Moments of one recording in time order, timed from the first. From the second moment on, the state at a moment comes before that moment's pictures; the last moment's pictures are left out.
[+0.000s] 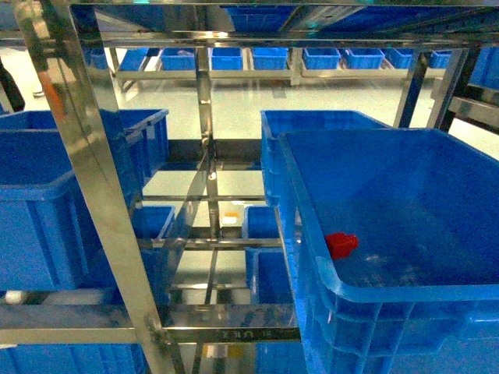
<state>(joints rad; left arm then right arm) 0.00 0.01 0.02 0.00 0.00 0.00 0.00 0.77 0.02 0.73 0.00 0.00</state>
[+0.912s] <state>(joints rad) 0.00 0.01 0.02 0.00 0.00 0.00 0.00 0.23 0.01 0.23 0.00 0.00</state>
